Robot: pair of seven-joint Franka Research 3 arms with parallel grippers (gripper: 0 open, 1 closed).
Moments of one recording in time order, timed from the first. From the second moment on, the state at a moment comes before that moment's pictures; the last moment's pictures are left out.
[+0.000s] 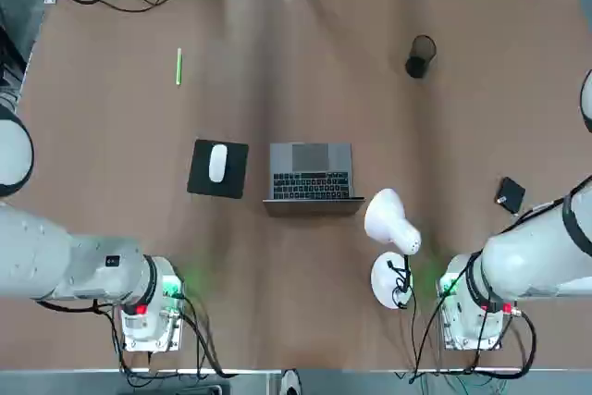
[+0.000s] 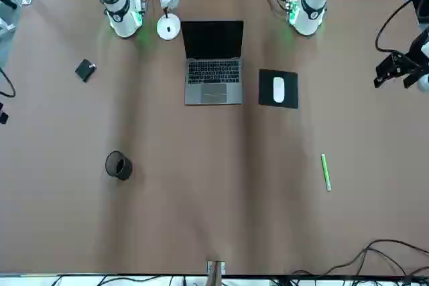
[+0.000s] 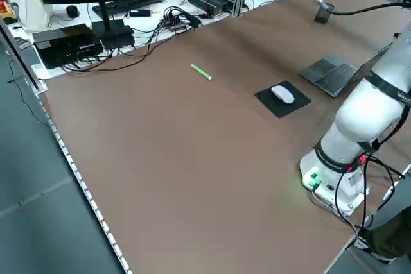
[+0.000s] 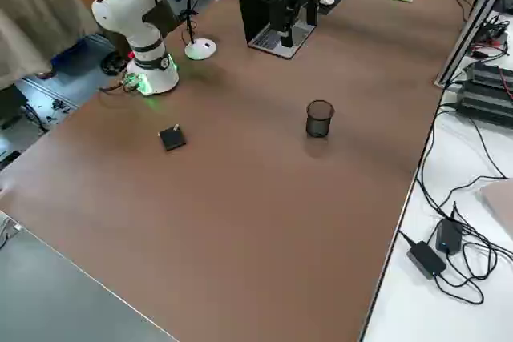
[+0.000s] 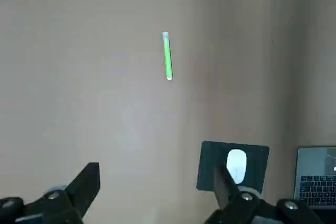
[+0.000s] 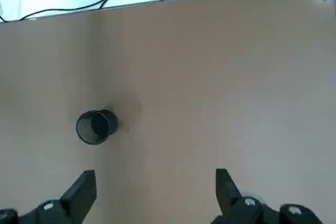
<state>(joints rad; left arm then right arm) 0.02 -0.04 0.00 -1.63 -0.01 1.62 0.03 0.00 0.19 -0.20 -1.32 0.03 1.65 -0.06</state>
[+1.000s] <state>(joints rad) 0.02 0.05 0.00 -1.65 -0.01 1.68 -0.01 0.00 0.19 -0.20 -1.32 0.03 1.65 -0.06</state>
